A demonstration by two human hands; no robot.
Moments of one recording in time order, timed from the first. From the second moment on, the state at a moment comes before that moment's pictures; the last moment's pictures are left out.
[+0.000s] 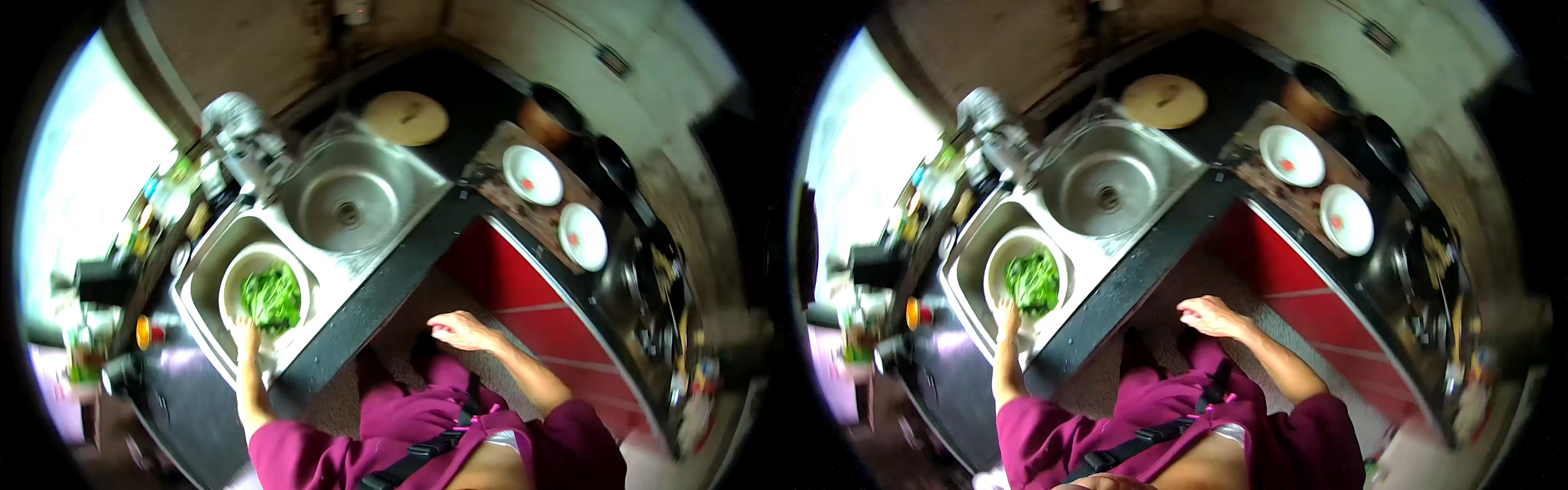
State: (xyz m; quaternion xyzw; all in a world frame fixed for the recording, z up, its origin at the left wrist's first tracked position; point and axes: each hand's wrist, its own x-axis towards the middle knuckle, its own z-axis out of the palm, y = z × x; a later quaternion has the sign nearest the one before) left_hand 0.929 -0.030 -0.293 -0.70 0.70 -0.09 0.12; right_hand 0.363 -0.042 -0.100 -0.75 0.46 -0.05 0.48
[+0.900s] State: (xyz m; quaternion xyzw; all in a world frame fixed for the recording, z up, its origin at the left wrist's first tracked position) left_hand 0.517 -0.051 0.008 -0.34 0.79 0.51 -0.07; right_hand 0.294 0.058 -0.065 -0.45 0.39 -0.55 0.58
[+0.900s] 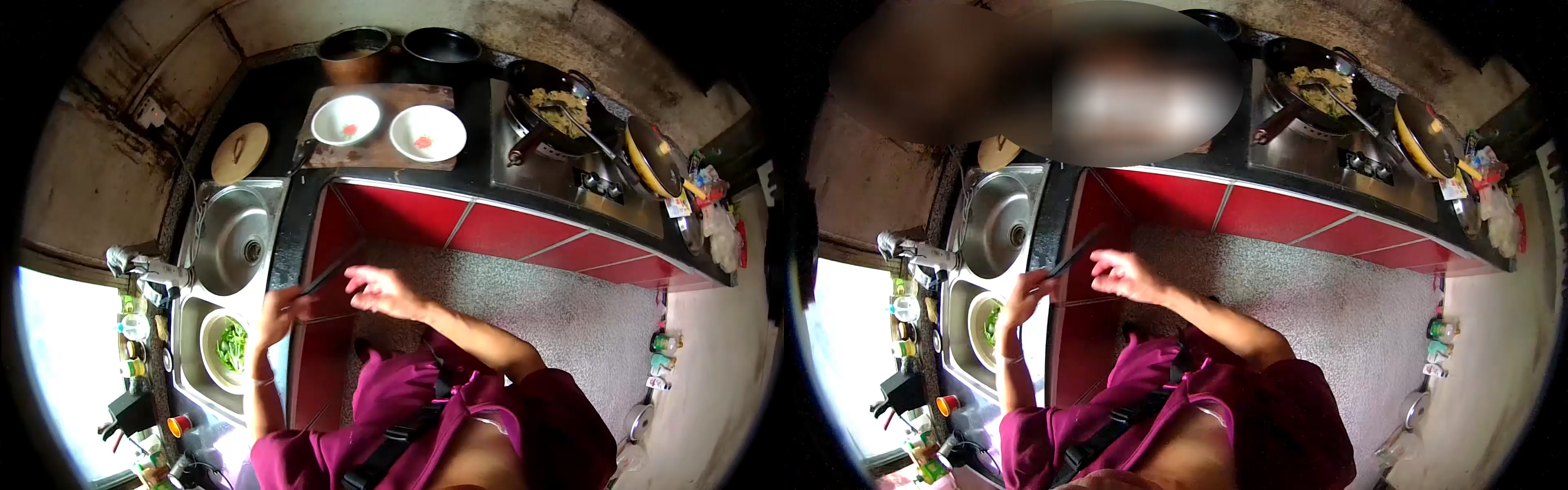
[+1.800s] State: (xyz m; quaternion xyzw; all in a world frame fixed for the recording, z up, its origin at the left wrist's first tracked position) left_hand -0.102 0.098 0.003 -0.11 0.17 0.97 0.11; right_hand -0.194 0.249 0.117 -0.25 0.66 -0.70 -0.05
